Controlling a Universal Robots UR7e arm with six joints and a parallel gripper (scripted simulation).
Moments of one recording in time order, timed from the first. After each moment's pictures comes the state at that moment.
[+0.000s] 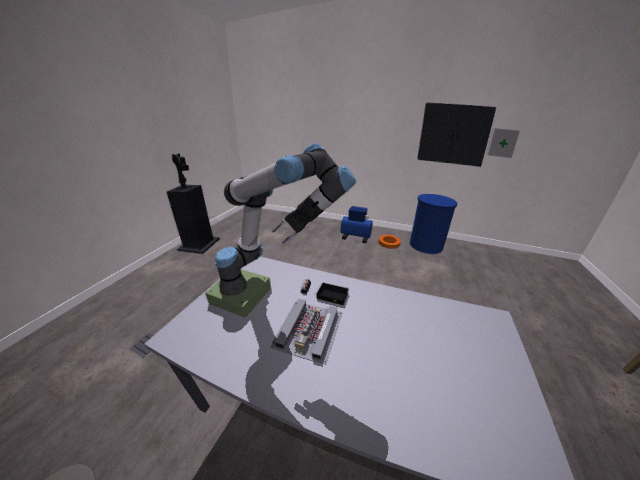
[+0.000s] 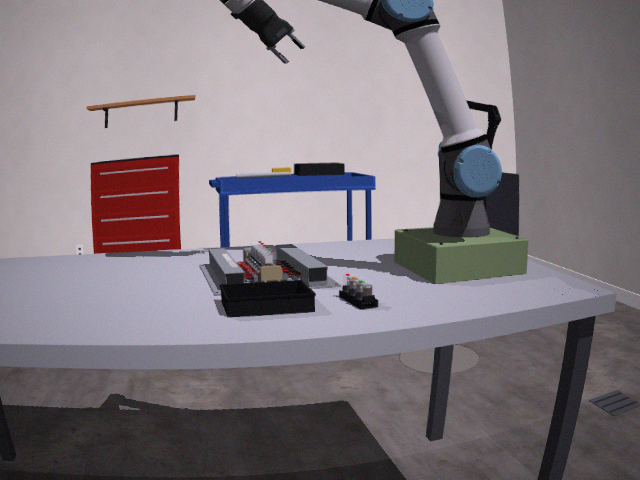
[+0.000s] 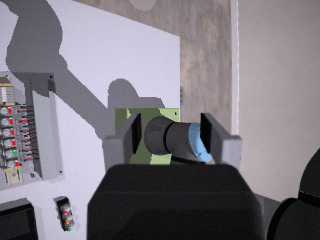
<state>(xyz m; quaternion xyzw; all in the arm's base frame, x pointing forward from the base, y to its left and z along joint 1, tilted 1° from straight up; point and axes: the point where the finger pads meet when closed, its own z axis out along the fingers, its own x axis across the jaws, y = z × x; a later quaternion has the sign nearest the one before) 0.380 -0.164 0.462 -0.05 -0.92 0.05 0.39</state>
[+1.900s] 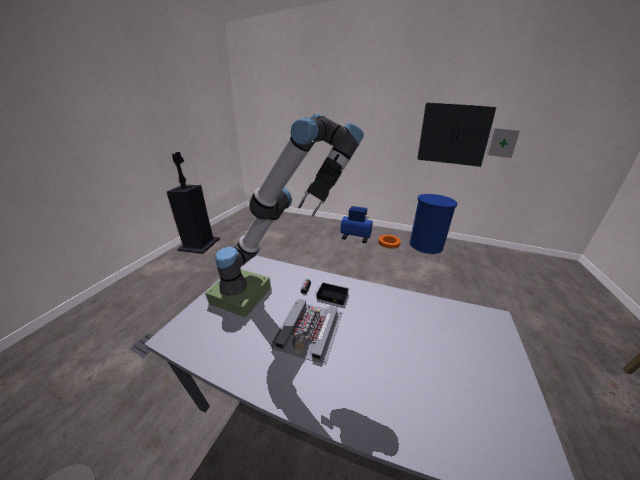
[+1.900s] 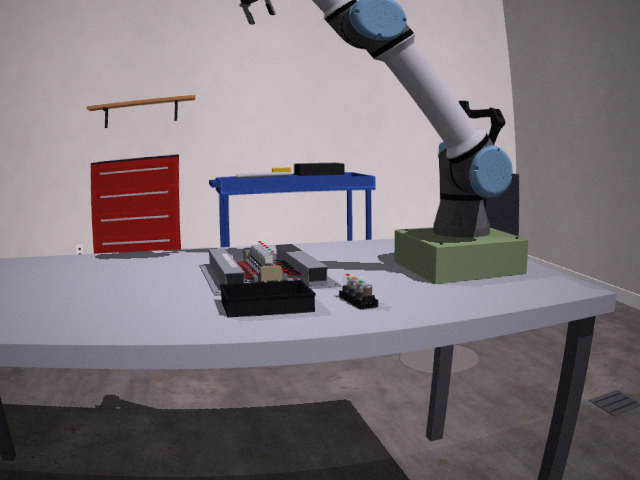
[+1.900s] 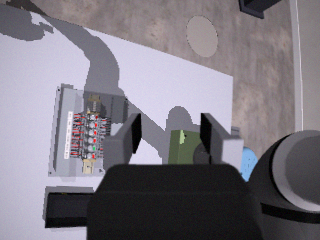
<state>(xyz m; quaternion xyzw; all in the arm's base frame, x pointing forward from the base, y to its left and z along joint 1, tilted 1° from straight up) 0.473 -0.125 0.557 0.01 -0.96 0.16 0.24</state>
